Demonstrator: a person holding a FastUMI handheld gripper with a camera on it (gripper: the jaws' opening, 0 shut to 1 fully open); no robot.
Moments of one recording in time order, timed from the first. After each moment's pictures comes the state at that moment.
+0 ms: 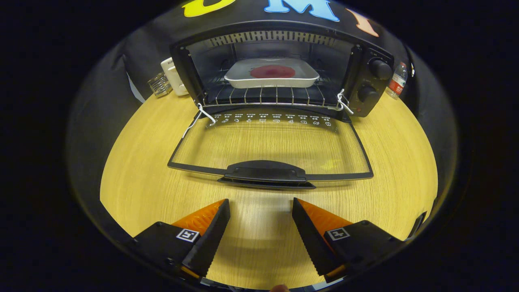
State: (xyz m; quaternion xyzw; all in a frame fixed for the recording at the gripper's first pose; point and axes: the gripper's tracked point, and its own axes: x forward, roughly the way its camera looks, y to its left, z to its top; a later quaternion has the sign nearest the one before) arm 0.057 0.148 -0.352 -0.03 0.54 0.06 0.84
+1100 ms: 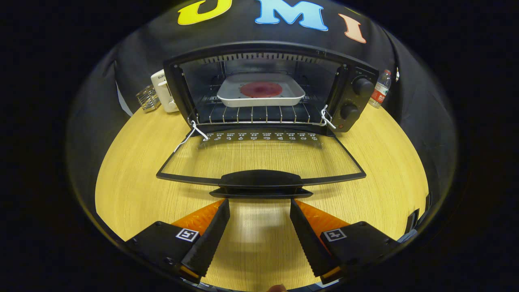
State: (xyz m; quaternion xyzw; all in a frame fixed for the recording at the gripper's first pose) arm 0.067 0.149 -0.327 -0.03 0.49 0.01 0.87
